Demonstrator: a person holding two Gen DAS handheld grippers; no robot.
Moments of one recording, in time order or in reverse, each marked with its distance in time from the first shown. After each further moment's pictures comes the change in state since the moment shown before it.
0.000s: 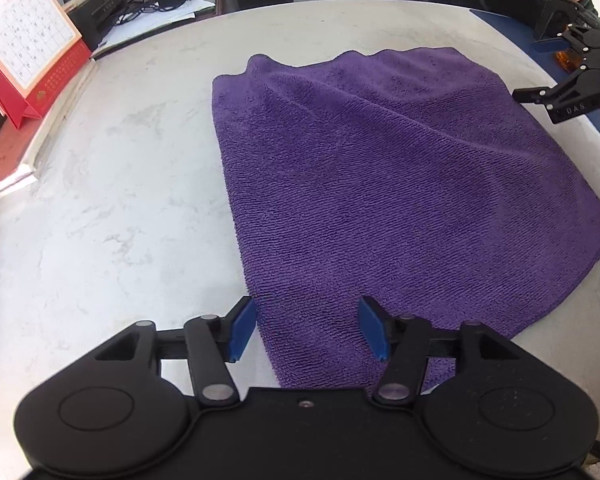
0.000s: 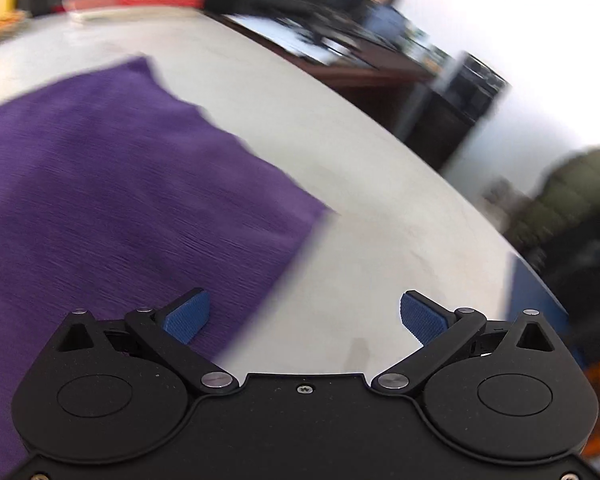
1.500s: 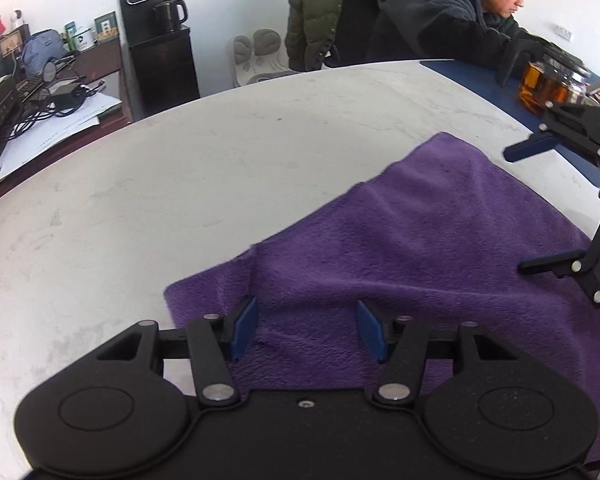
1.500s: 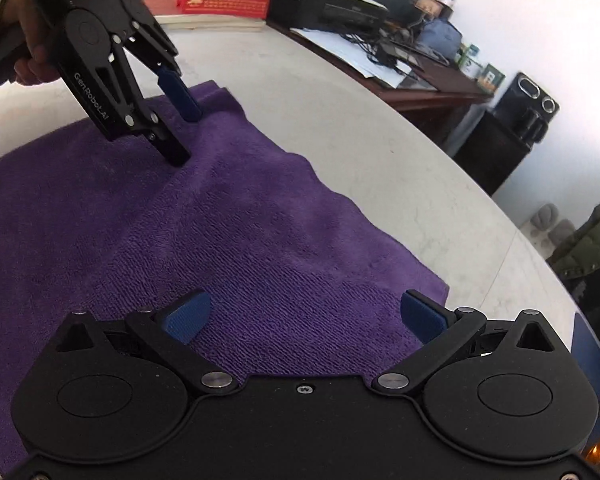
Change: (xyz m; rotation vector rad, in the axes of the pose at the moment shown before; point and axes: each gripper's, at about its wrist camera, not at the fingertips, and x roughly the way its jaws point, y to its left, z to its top) left arm 0.077 0.065 0.131 0.243 -0.212 -0.217; right arm 0.013 0.071 0.049 -0.038 -0.012 0.198
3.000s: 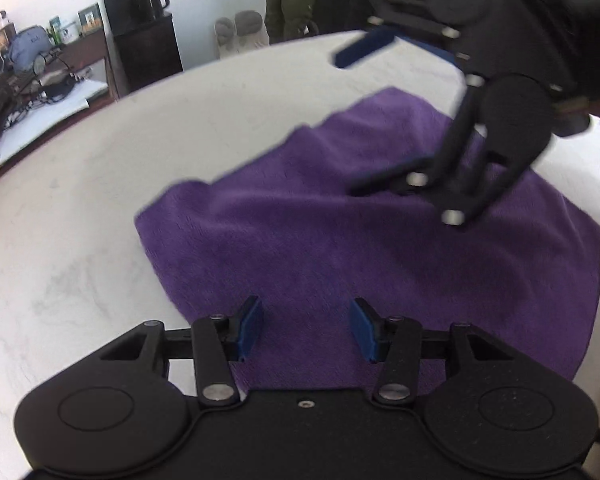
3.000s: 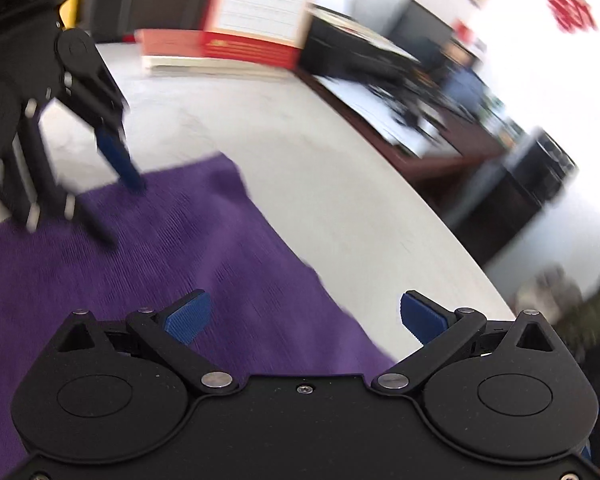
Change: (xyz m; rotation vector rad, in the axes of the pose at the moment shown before) left arm -0.038 -0.038 -0.038 0.038 0.079 -0.020; right arm 0.022 0.033 0.080 -0.233 -0.134 0.040
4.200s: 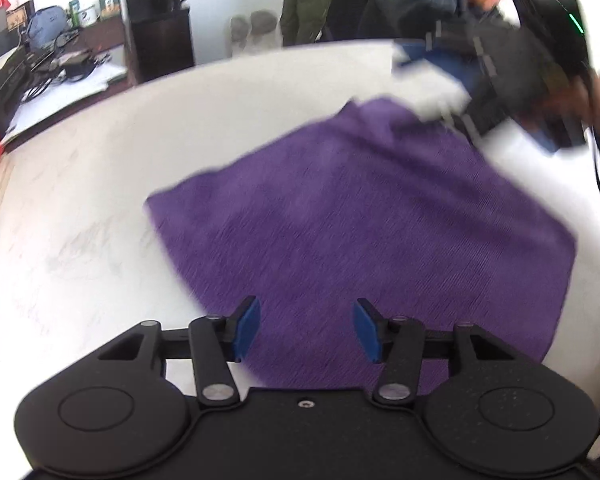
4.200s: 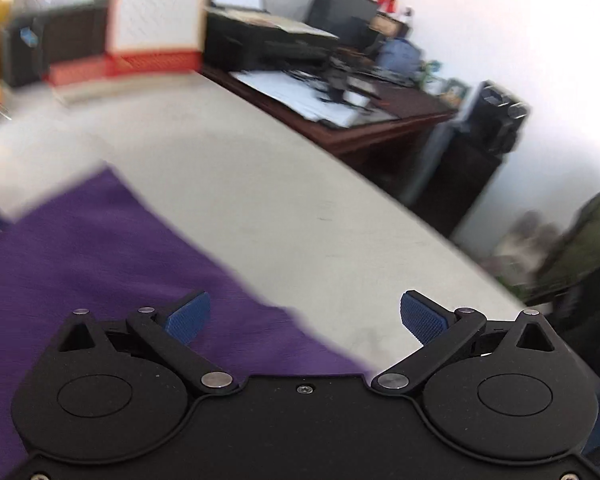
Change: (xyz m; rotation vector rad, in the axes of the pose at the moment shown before) left arm -0.029 -0.003 0.000 -0.081 -0.044 -0.068; right arm -0.021 -0.061 -0.048 0.311 -0.012 0.027
